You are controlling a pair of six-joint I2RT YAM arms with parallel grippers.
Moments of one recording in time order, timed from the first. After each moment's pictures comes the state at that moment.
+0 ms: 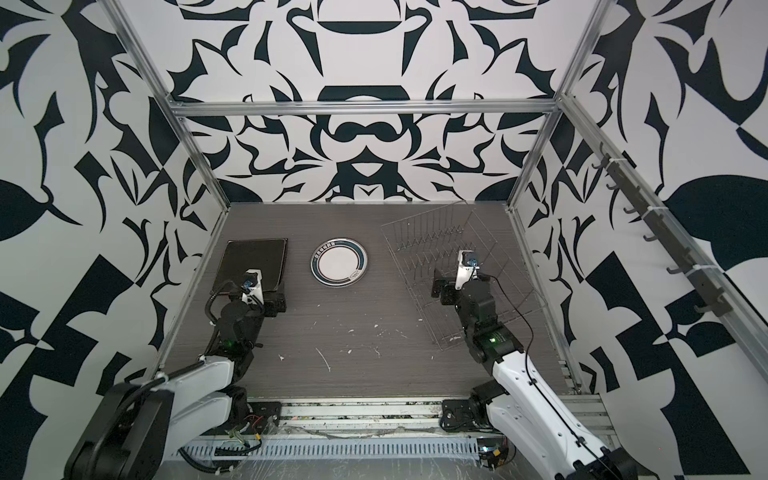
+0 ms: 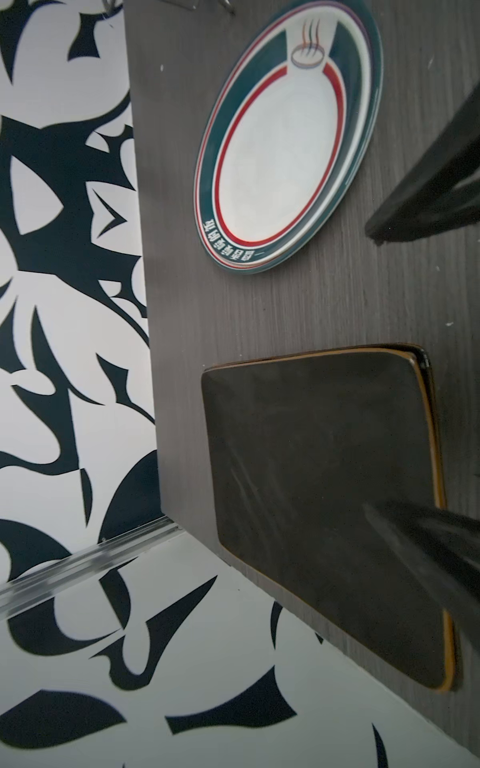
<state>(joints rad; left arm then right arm) -0.21 1.16 0.10 0.86 -0.19 0.04 0.33 0.76 0.46 -0.03 0.25 0.19</state>
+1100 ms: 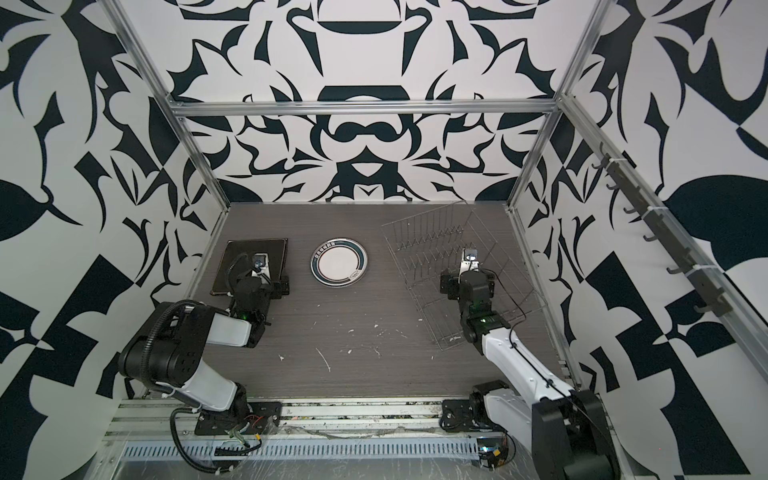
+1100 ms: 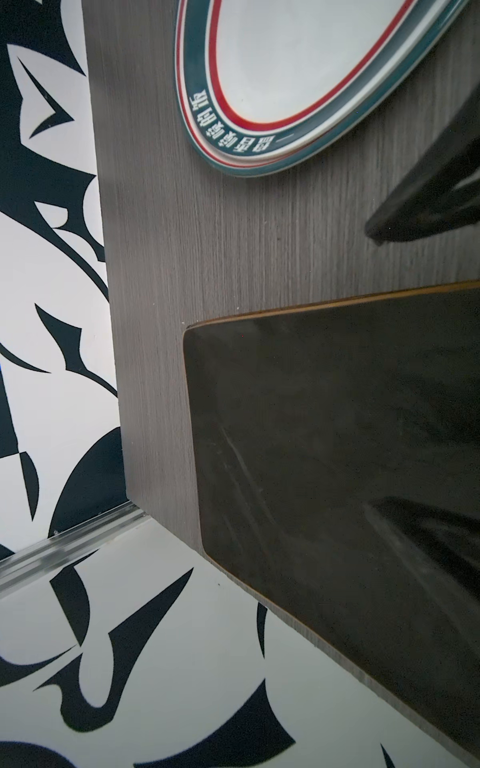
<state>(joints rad) -0.16 1.60 0.33 0.97 -0.26 0.05 0.18 1.07 0.44 0.17 0.30 0.06</state>
